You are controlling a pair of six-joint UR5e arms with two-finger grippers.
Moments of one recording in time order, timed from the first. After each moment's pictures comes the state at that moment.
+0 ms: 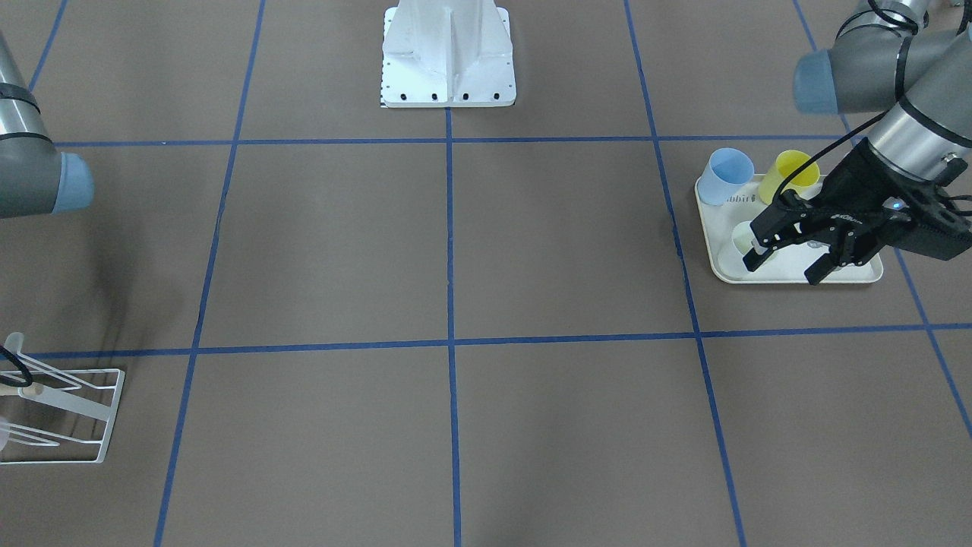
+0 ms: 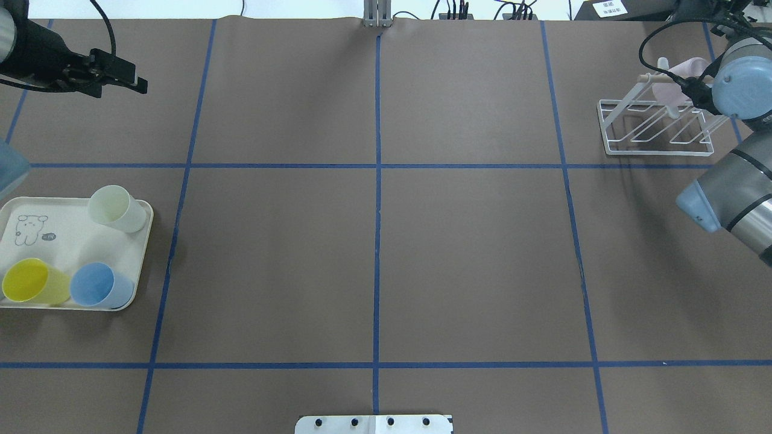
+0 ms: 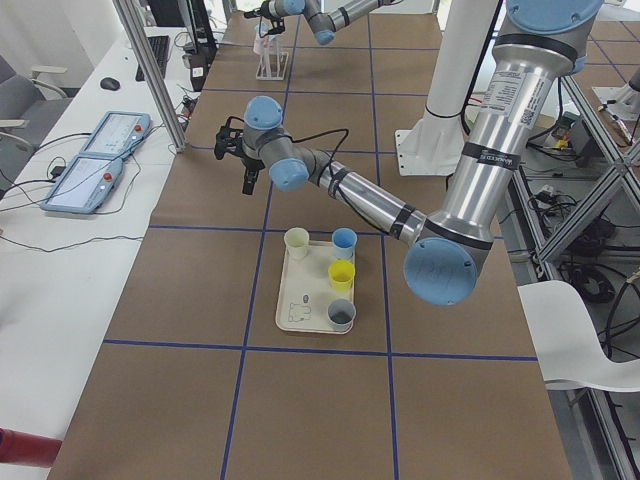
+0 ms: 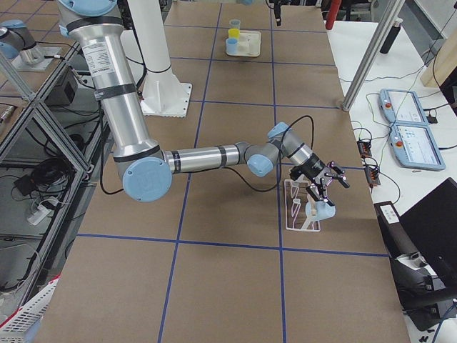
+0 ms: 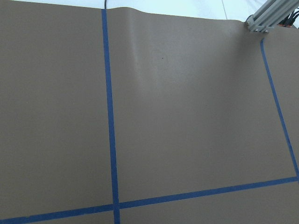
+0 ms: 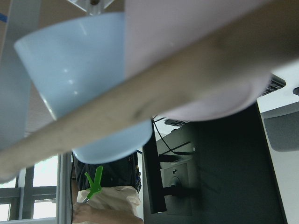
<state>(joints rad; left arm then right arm) -1.12 -1.88 -1.75 -2.06 -2.26 -0.89 1.06 -1.29 1.39 -0.96 1.06 -1.64</state>
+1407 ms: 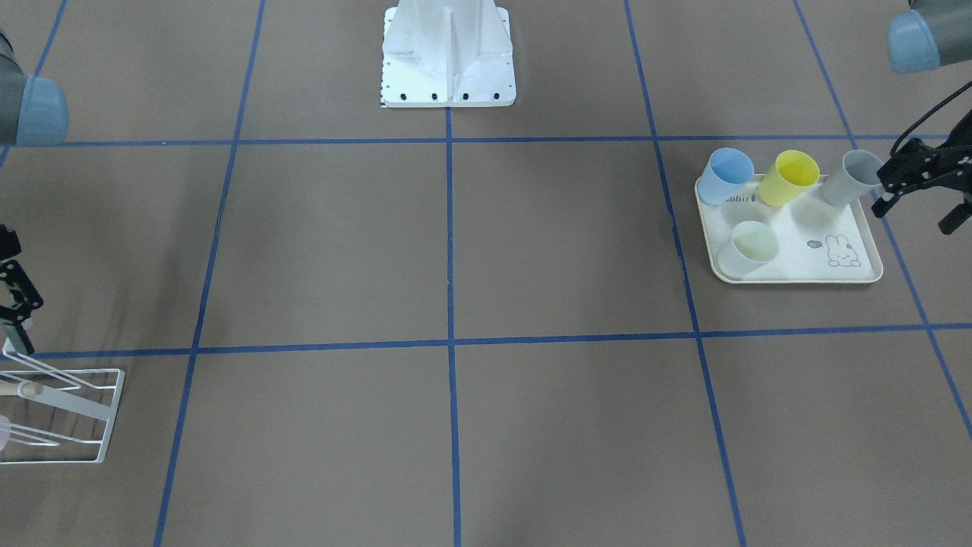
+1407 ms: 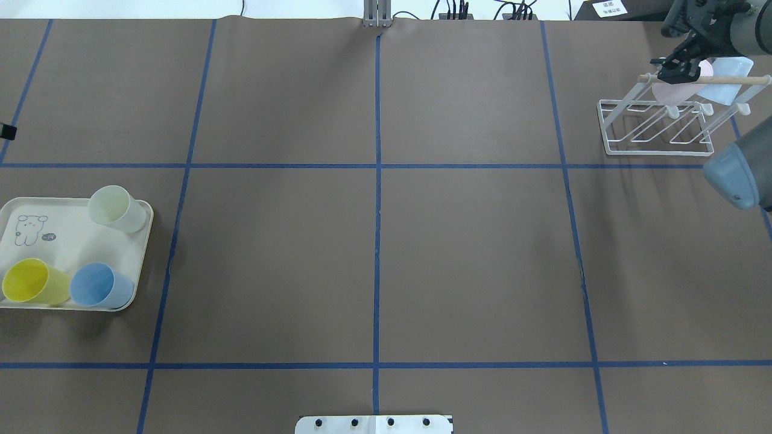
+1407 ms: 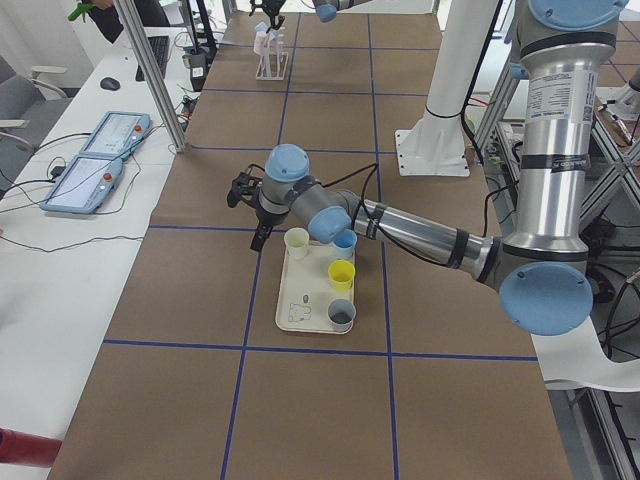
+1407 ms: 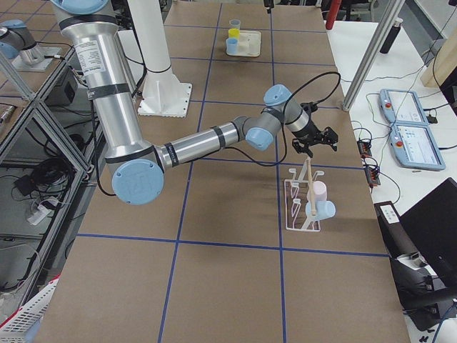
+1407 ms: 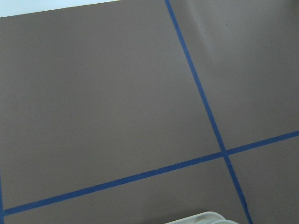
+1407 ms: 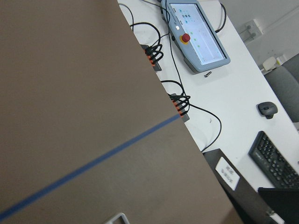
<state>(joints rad) -1.29 -1.49 -1.86 -2.06 -2.28 -0.40 1.12 -1.31 1.73 -0.97 1.86 -0.12</state>
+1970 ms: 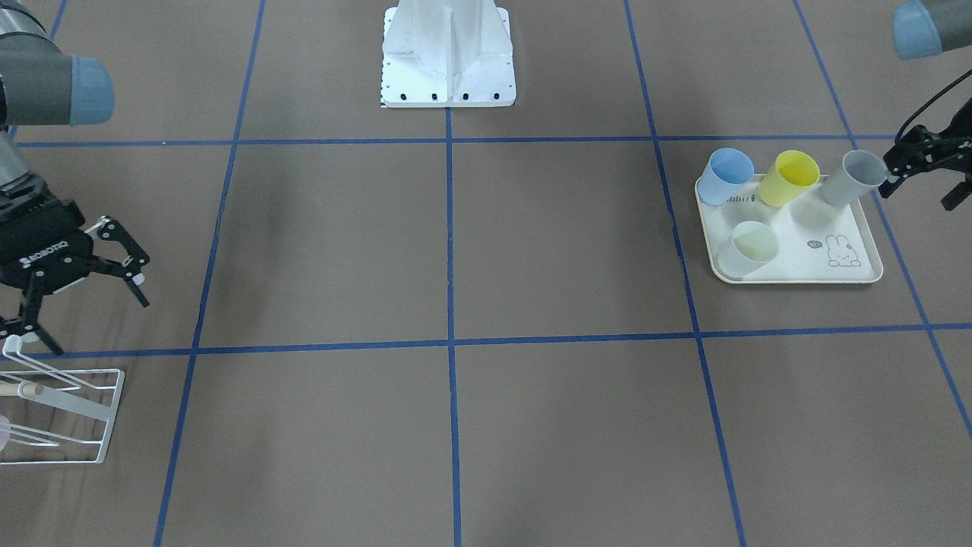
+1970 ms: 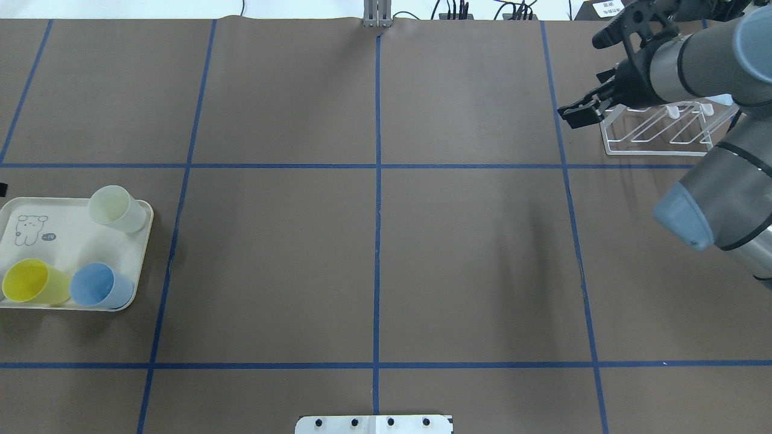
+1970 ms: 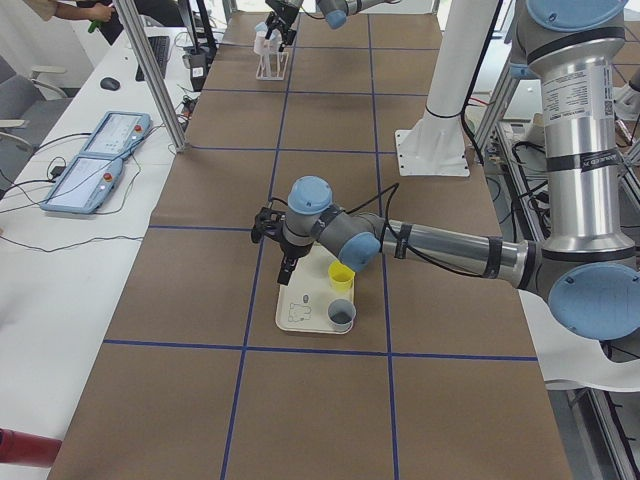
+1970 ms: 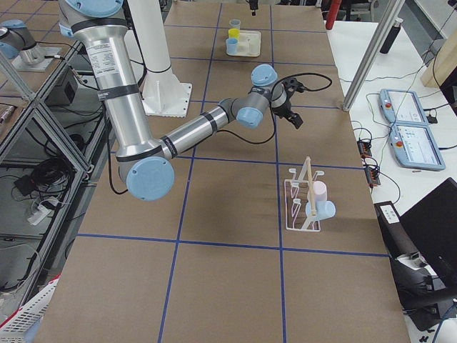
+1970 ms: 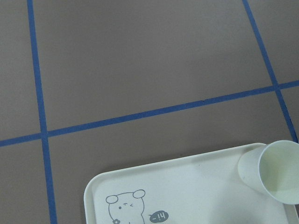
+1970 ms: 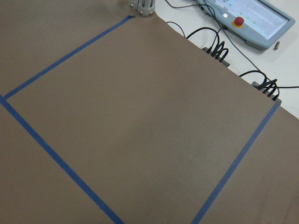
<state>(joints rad) -1.15 -1.41 -1.86 -2.12 -2.20 -0.60 0.95 -1.26 1.83 -1.13 1.95 0.28</state>
